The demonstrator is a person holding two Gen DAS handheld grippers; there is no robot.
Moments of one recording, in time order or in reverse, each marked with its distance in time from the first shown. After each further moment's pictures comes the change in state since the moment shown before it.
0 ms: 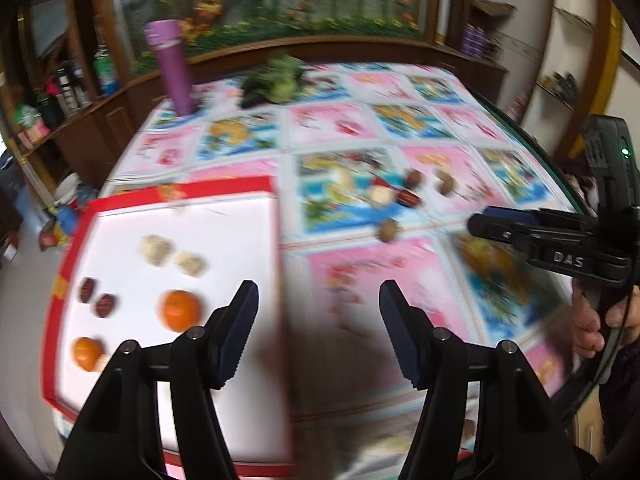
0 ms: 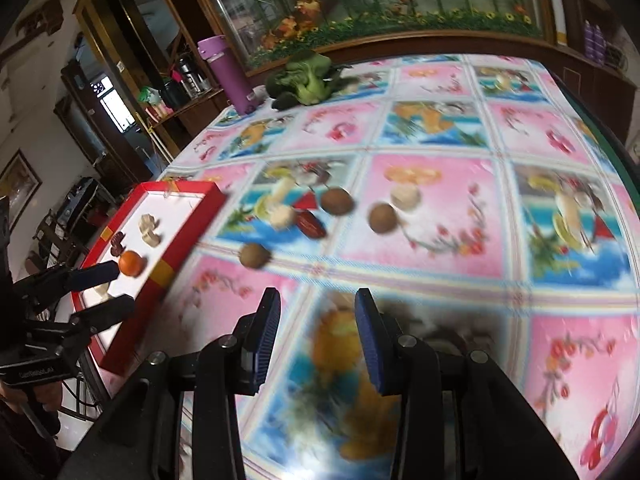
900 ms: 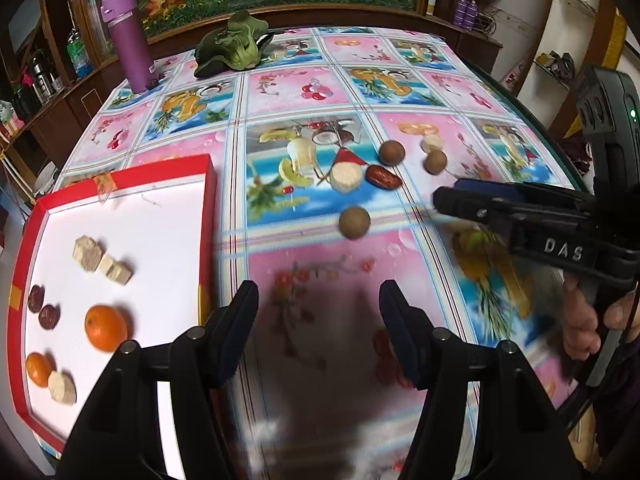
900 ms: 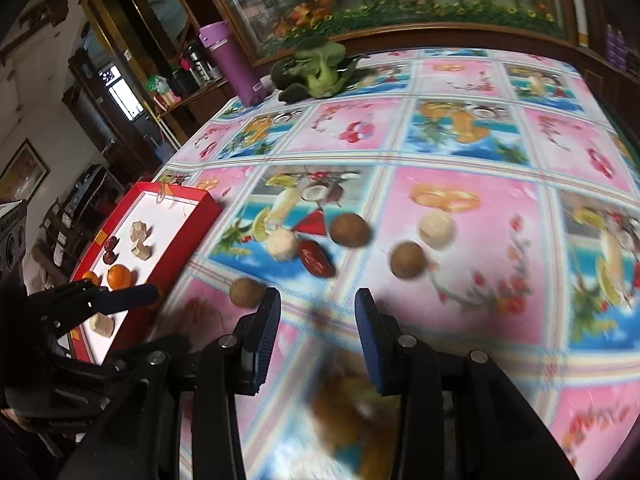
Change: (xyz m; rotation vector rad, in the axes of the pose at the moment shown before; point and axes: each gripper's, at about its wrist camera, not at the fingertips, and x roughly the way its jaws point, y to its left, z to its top) left arm 0.052 -0.022 0.015 -0.005 0.101 -0.030; right arm 0.050 0.009 0.041 -0.061 0.051 0.044
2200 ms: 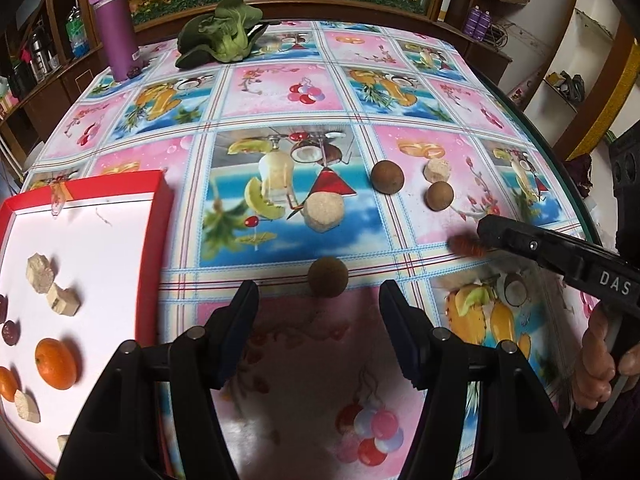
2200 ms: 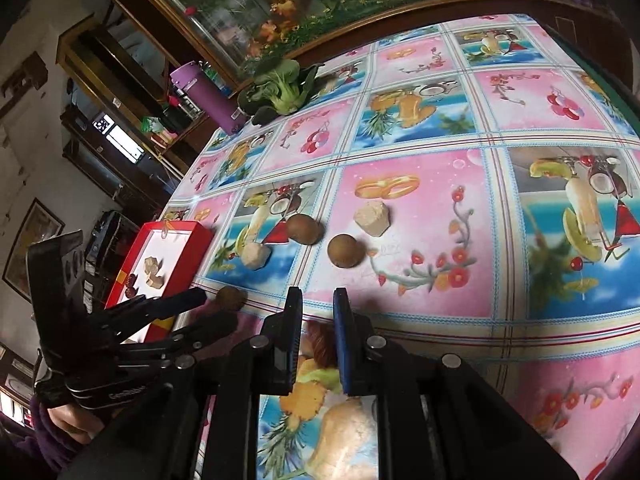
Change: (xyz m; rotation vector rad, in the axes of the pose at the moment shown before) left arm 0.039 -0.014 0.029 -0.073 0.010 -0.043; right arm -0.036 -0.055 -0.011 0.195 -0.026 0.095
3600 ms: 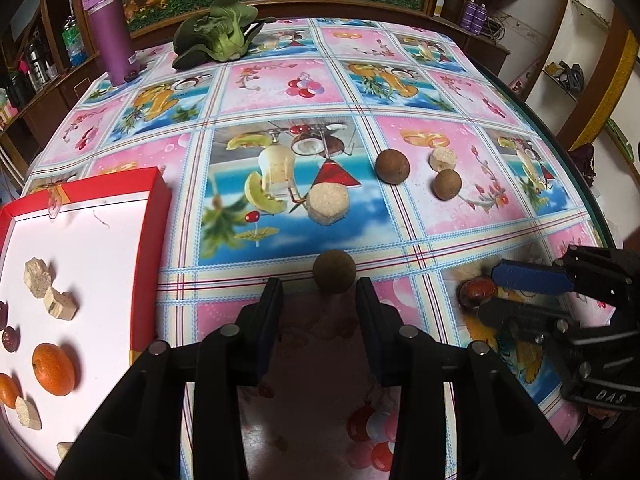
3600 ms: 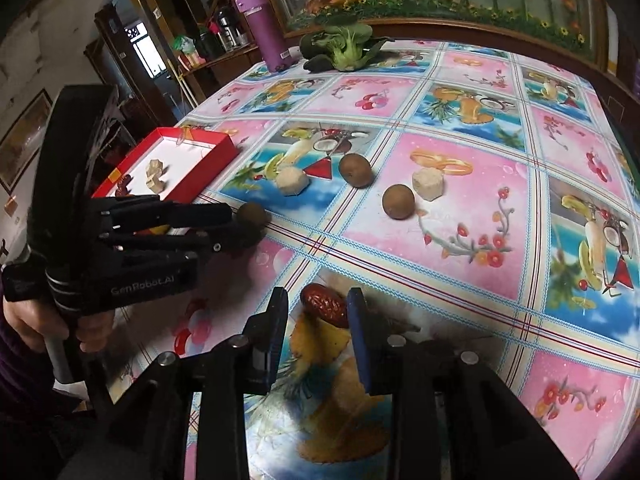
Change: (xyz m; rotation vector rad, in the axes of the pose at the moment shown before) left arm 0.006 0.001 -0.005 0.028 -0.004 0.021; right arm 0.012 0.039 -0.030 -0.316 0.122 -0.096
